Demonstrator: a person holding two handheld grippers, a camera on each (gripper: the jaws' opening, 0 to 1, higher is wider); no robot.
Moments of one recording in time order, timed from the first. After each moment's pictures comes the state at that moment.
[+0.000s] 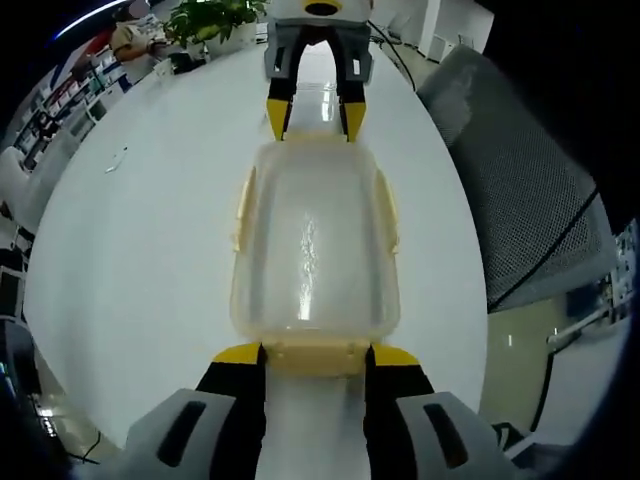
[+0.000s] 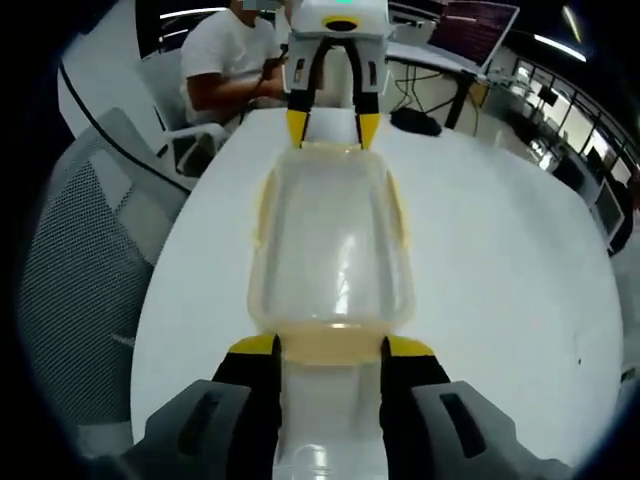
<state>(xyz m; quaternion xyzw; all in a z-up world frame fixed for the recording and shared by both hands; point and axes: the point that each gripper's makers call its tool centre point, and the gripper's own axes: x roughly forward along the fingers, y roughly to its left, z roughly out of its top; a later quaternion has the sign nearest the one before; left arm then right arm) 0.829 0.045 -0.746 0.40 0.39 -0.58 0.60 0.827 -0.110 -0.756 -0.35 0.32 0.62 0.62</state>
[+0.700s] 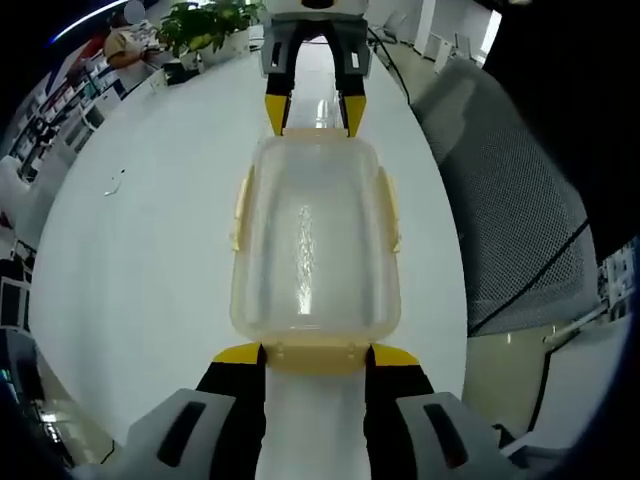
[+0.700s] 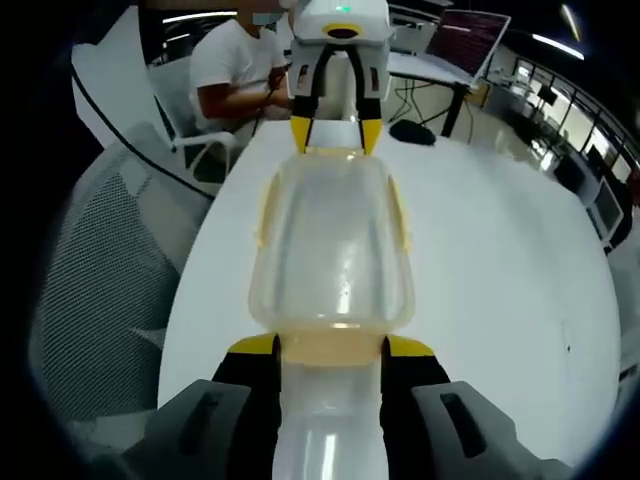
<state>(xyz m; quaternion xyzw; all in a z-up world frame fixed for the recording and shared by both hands) 0.822 0.013 -0.717 0.40 0.39 -0.58 0.59 0.817 -0.145 -0.721 -0.34 0.33 0.63 0.62</state>
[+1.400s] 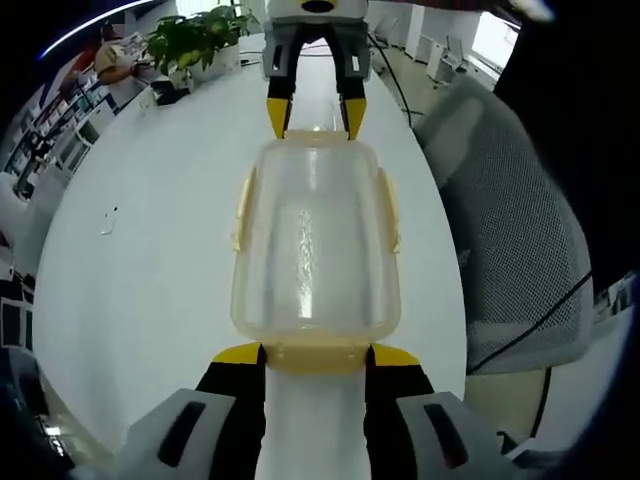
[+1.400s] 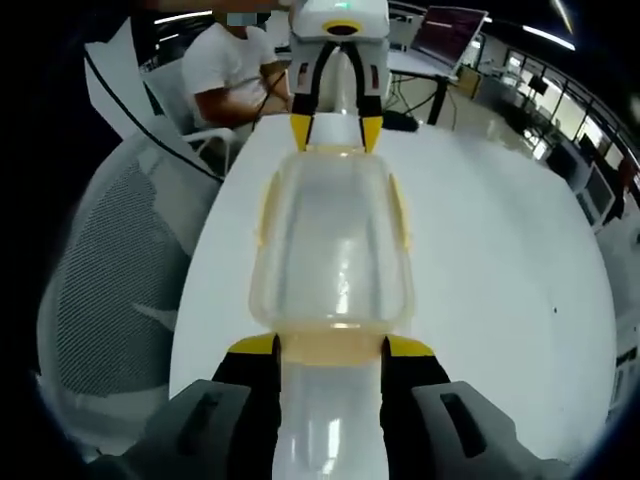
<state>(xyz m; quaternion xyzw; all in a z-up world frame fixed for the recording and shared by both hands) 0.834 -0.045 -0.703 0.40 0.37 -0.60 0.59 0.819 -0.204 -0.704 -0.34 0.34 0.61 0.63</state>
